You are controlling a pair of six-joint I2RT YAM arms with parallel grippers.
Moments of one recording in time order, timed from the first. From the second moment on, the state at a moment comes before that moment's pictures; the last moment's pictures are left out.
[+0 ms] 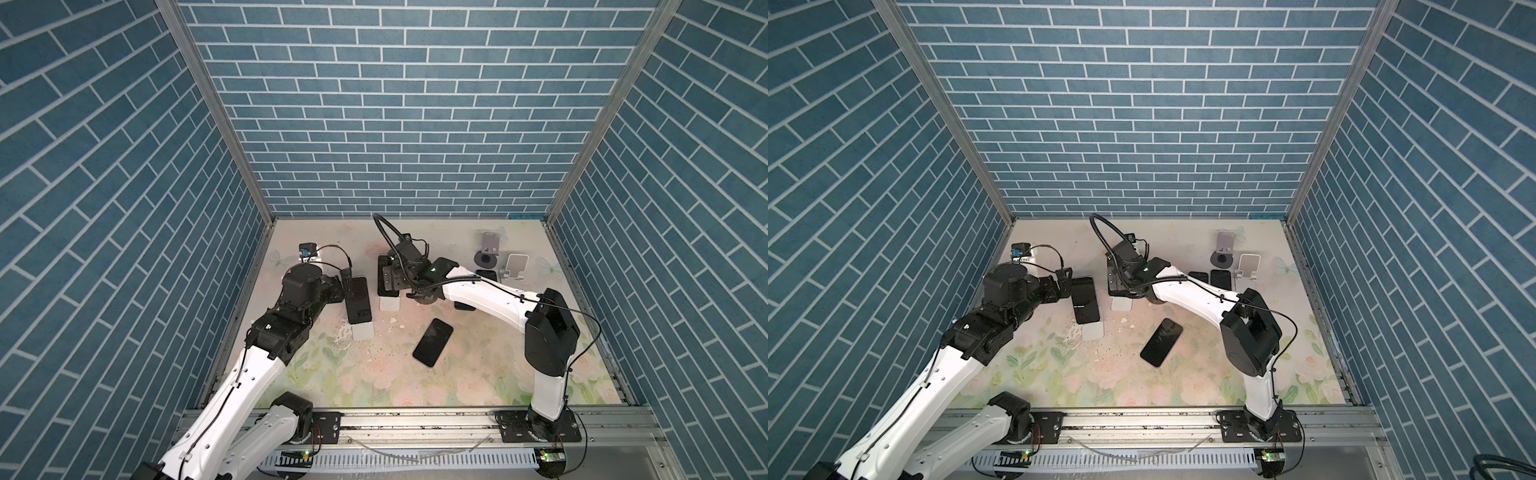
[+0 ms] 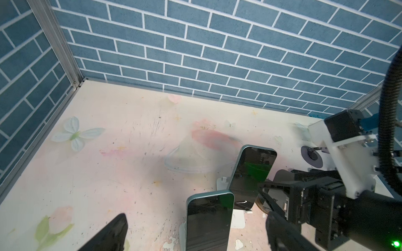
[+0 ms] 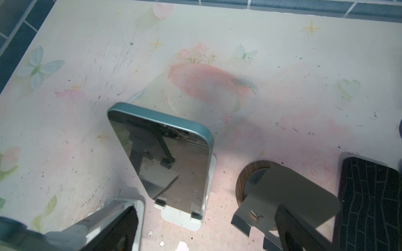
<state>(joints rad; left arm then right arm) -0.39 0.87 0.88 -0.47 -0.20 -0.37 0.95 1.92 1.60 -0.55 0.34 0.53</state>
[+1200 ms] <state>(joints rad) -0.36 0.85 0.84 -0.46 -0.11 -0.37 1.00 2.14 1.83 -0.53 0.53 0.59</state>
